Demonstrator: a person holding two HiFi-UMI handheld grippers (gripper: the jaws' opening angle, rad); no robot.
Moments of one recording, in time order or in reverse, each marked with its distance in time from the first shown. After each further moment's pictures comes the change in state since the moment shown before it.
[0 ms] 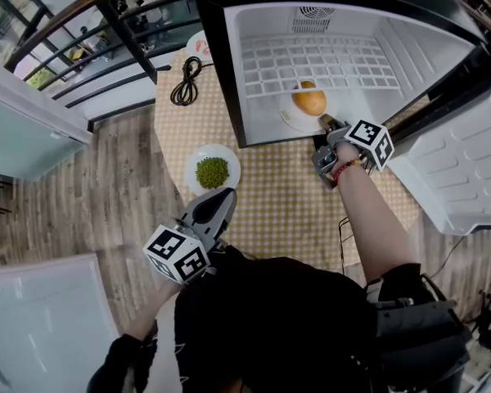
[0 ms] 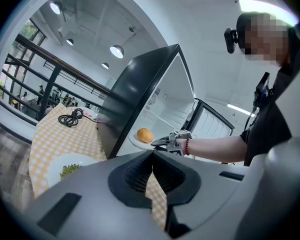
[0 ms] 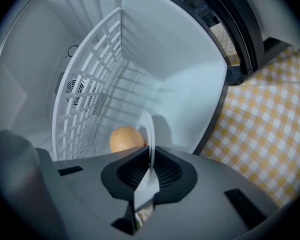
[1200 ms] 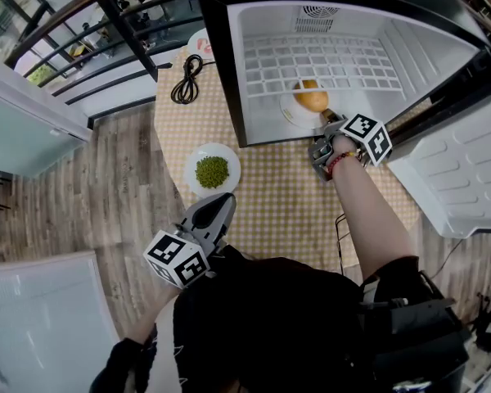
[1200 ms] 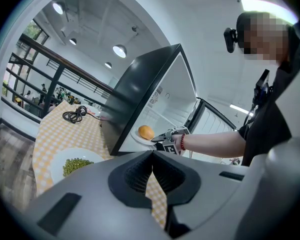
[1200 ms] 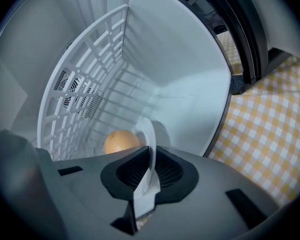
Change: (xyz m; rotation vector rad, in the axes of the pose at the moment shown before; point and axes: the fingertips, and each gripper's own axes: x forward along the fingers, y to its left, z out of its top) left arm -0.006 0.001 -0.011 -0.024 0.004 0.028; right arm 0.014 -0.002 0.015 -0.036 -0.084 -0.073
